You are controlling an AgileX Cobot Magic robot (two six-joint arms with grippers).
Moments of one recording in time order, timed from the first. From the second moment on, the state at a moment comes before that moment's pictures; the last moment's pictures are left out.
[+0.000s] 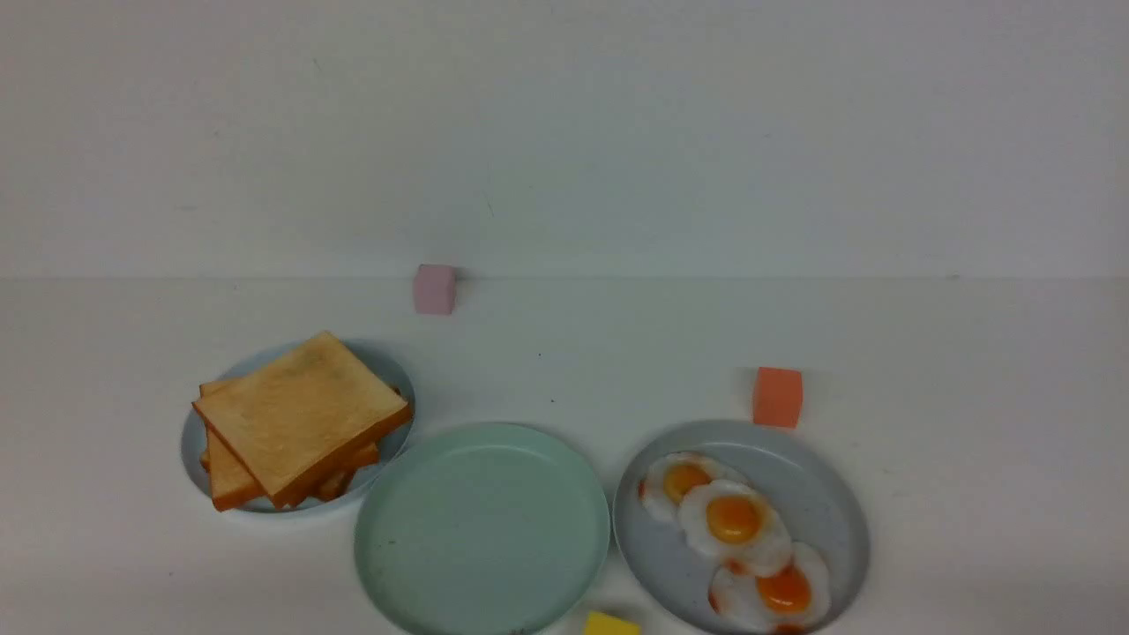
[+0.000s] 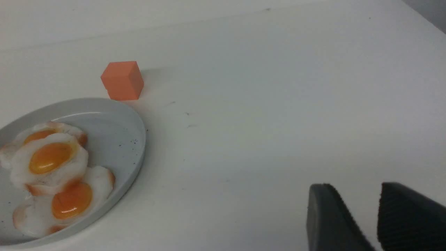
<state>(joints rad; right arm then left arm) 0.01 -0.01 0.02 -0.17 0.39 0.29 -0.15 -0.01 0.02 0.12 0.45 -0.22</state>
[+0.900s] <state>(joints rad) 0.01 -0.01 0.02 -0.17 0.39 0.29 -0.15 -0.01 0.03 0.16 0.41 -0.22</state>
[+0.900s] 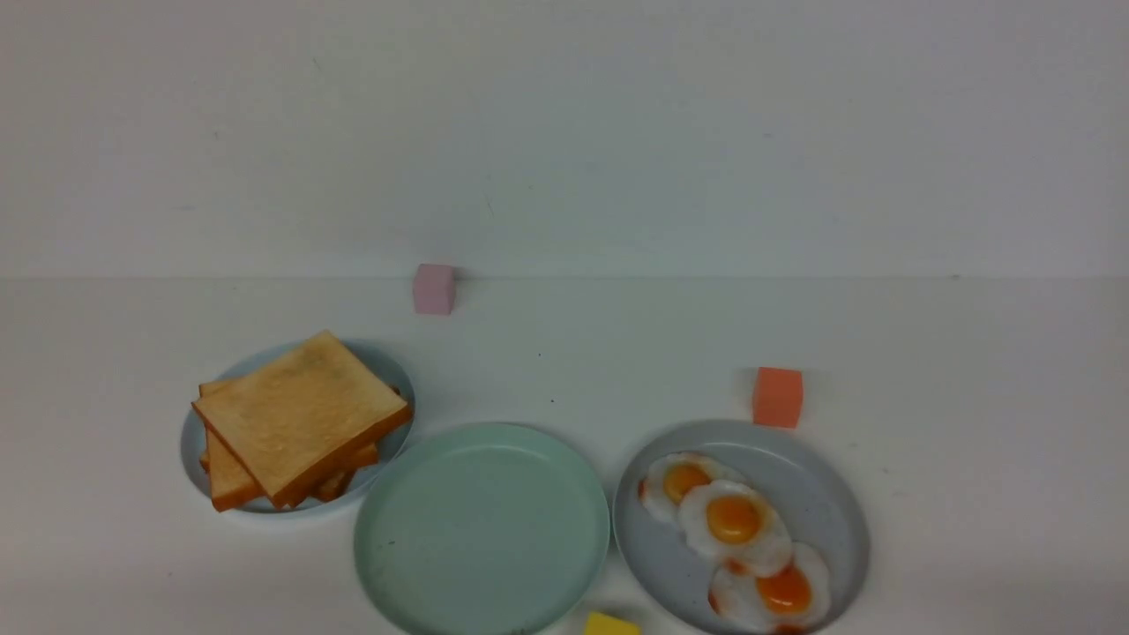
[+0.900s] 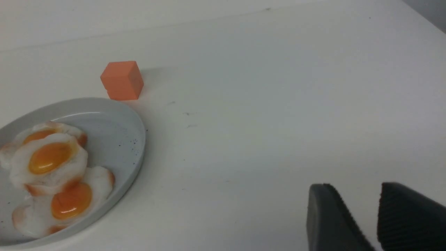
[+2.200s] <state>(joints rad) 0.01 0.46 -0.91 -0.24 0.54 0.63 -0.15 0.58 -0.90 0.14 0.52 -0.56</state>
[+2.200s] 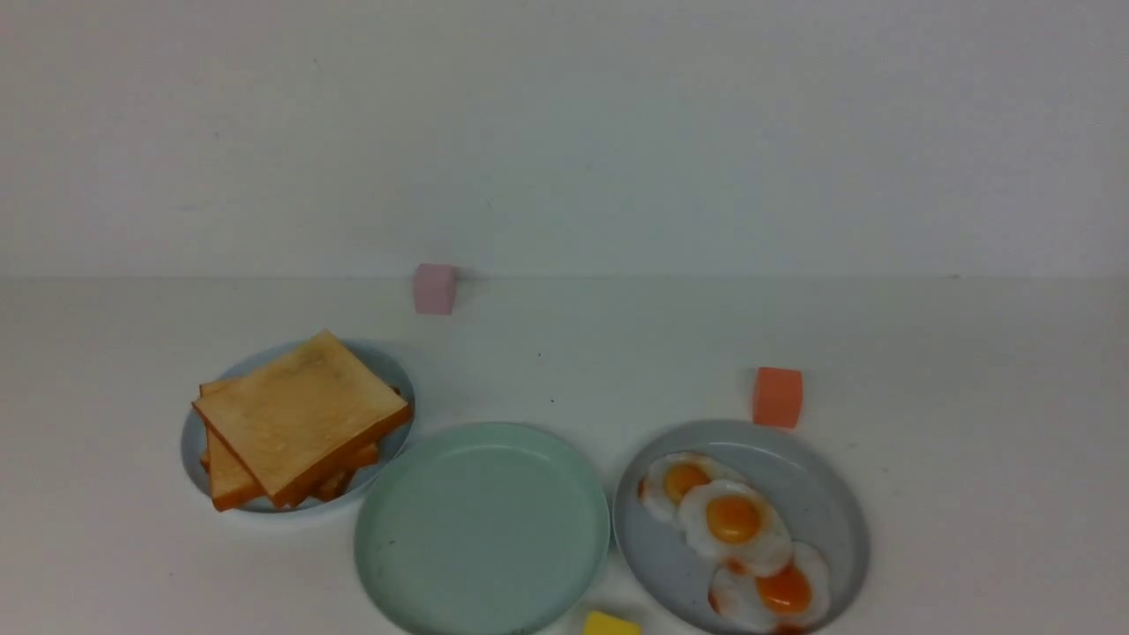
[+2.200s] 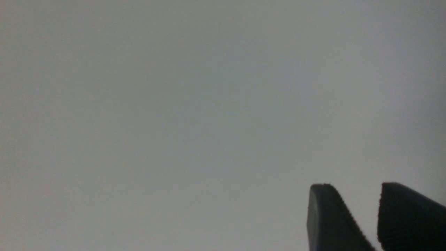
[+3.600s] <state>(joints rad) 0.20 0.64 -0.68 0.42 0.80 -0.13 0.10 1.73 -1.09 -0.49 0.64 -0.22</state>
